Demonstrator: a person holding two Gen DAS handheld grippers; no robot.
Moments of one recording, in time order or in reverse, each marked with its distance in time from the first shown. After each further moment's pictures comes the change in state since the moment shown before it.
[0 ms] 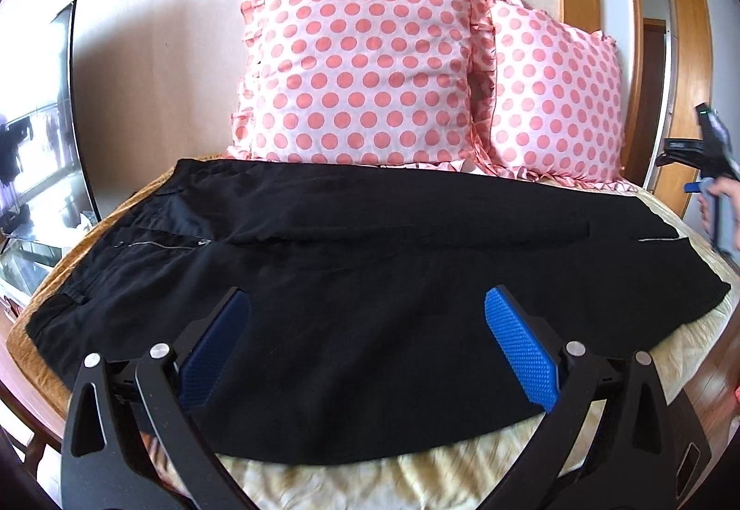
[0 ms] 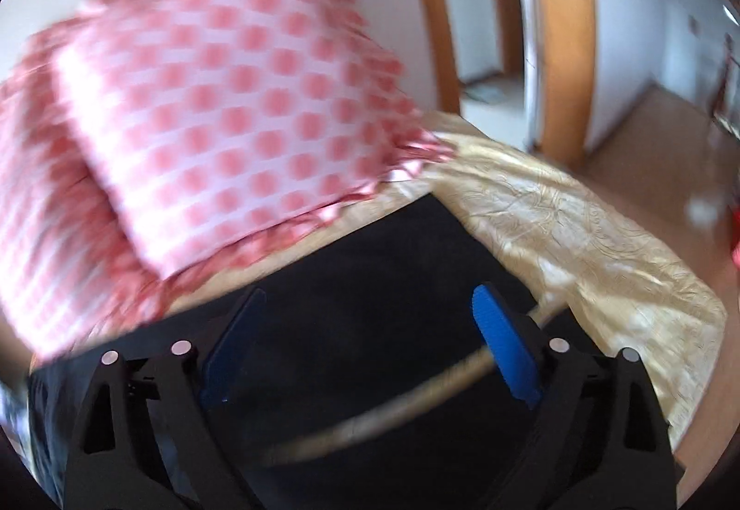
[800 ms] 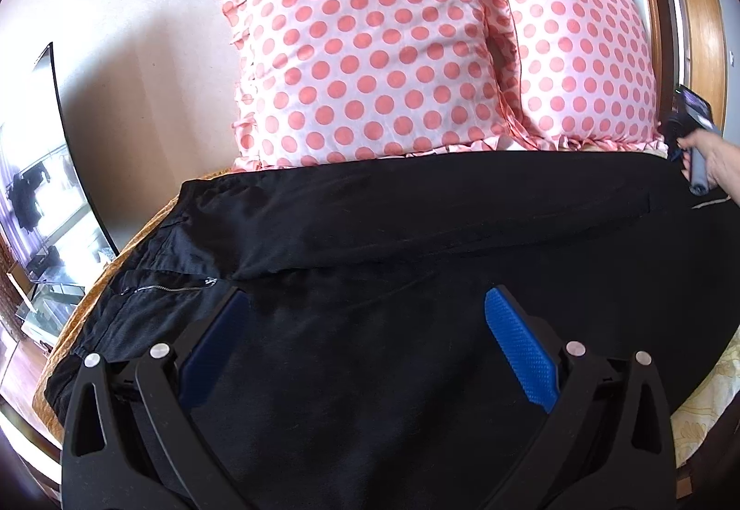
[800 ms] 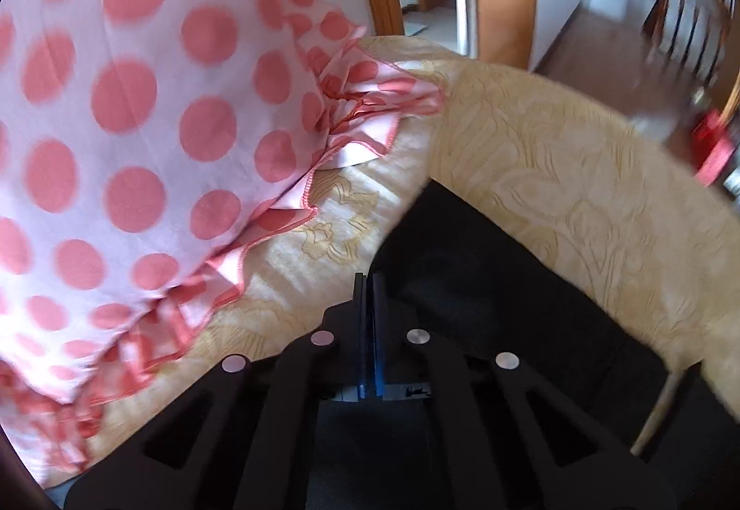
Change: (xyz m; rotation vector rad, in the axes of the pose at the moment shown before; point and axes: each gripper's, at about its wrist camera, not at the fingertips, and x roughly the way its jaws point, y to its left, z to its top) left arm 0.049 0.004 0.012 0.131 0.033 0.108; right arm 0.163 -0.011 0.016 0.205 0.116 -0.130
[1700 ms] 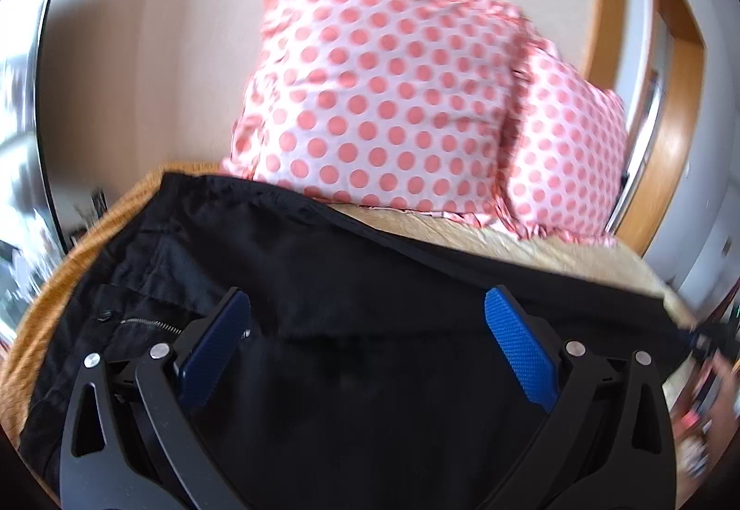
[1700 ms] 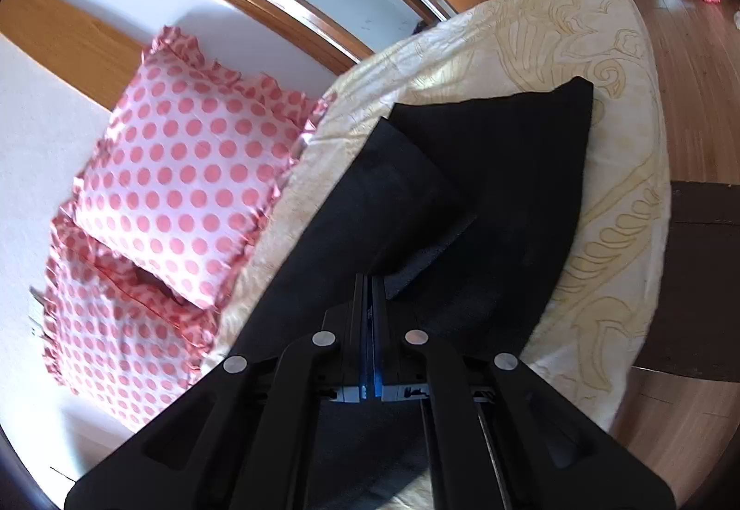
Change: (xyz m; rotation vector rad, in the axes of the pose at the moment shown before) left arm 0.029 0.141 0.045 -0.273 -0.017 -0.325; right arm -0.177 -0.186 -0.193 0.378 -0.139 0.431
